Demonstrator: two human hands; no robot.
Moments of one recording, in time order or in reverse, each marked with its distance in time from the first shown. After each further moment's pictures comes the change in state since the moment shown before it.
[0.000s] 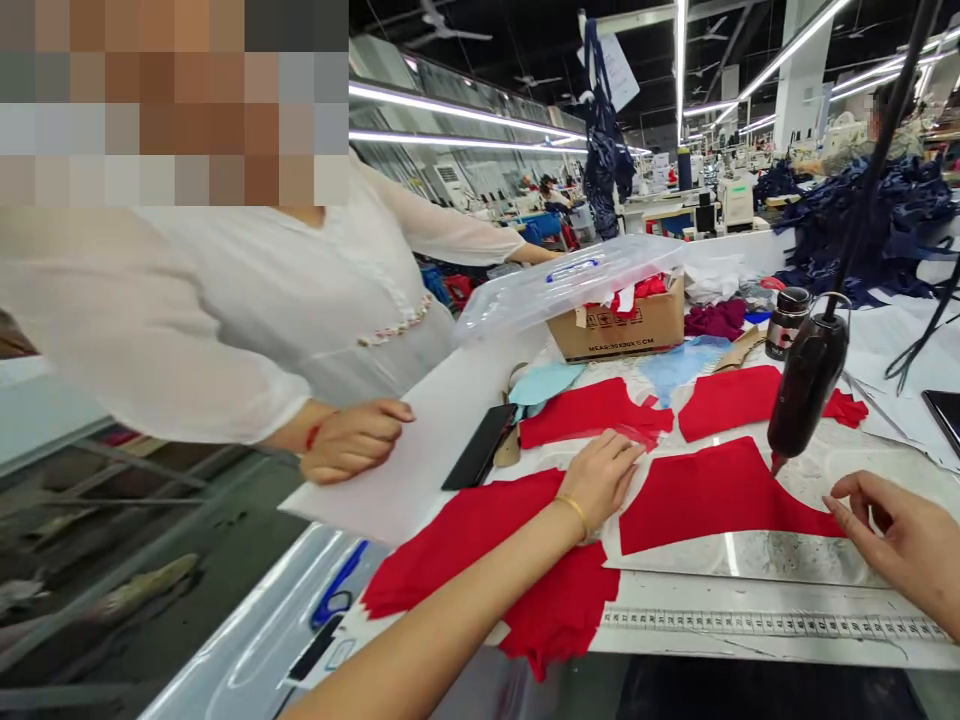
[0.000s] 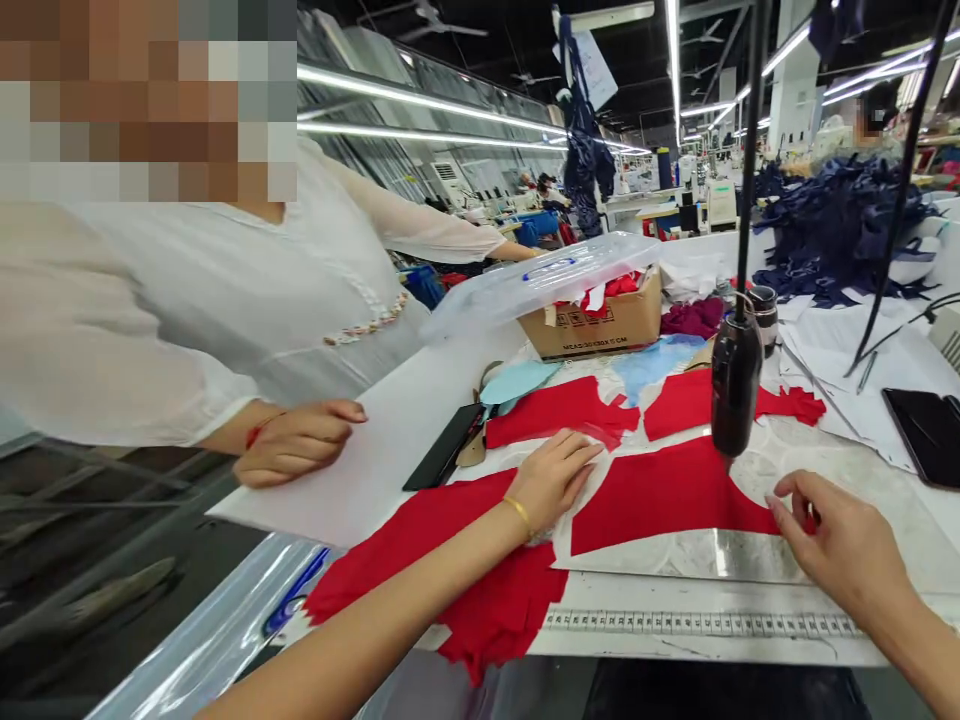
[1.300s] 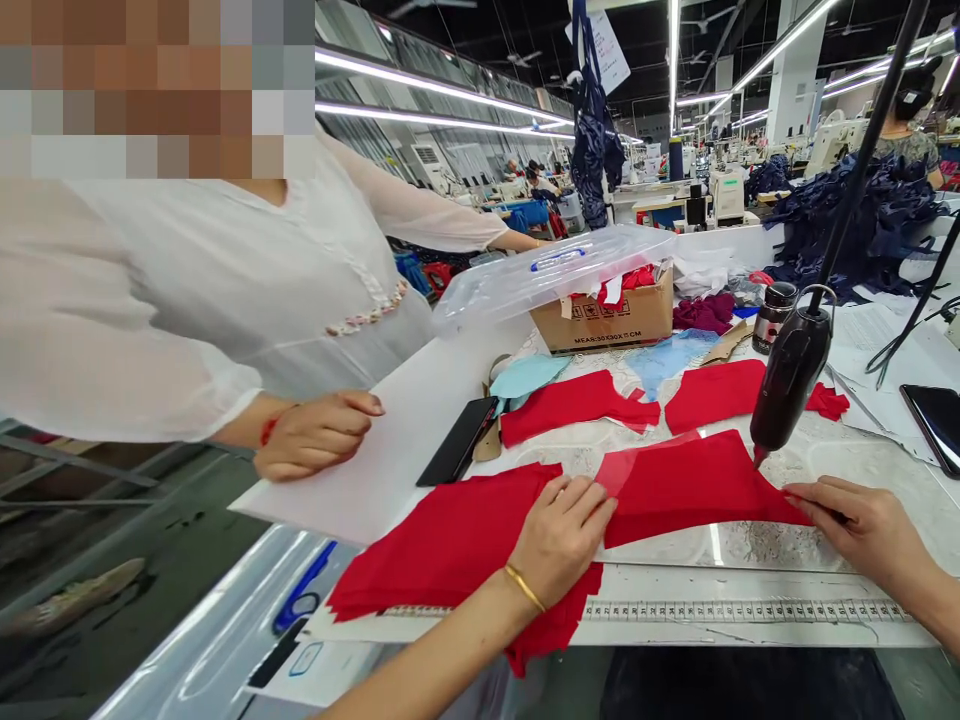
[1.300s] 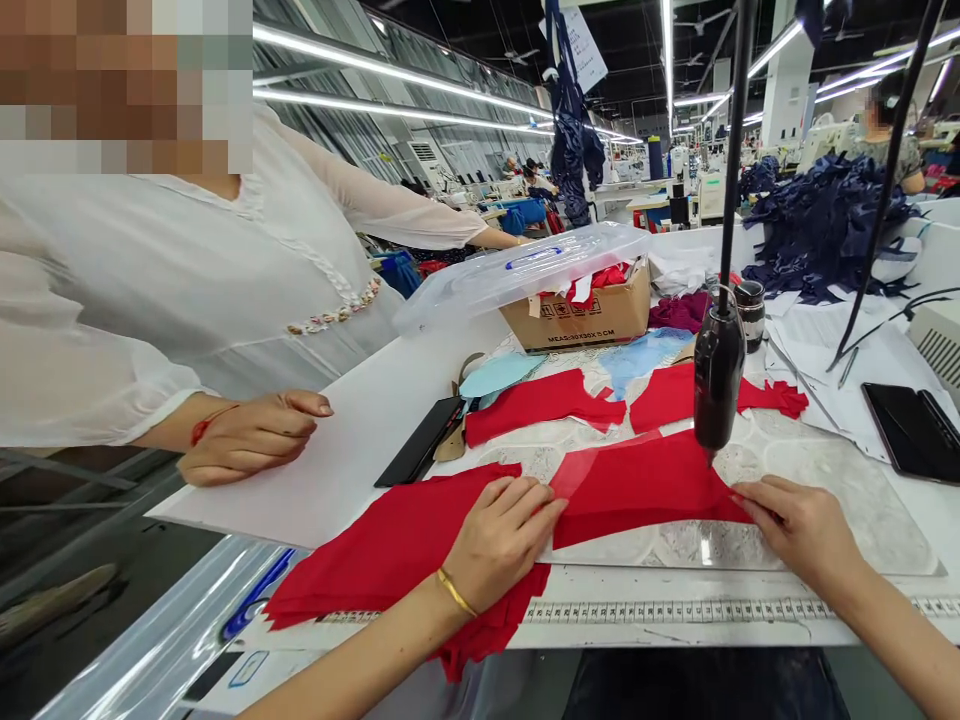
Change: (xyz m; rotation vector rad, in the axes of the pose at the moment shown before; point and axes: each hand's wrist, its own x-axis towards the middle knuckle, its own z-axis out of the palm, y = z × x) left_hand -0.044 0.044 -0.026 0.233 0.152 0.116; right_hand 0.006 0.010 0.010 0.051 -0.061 -0.373
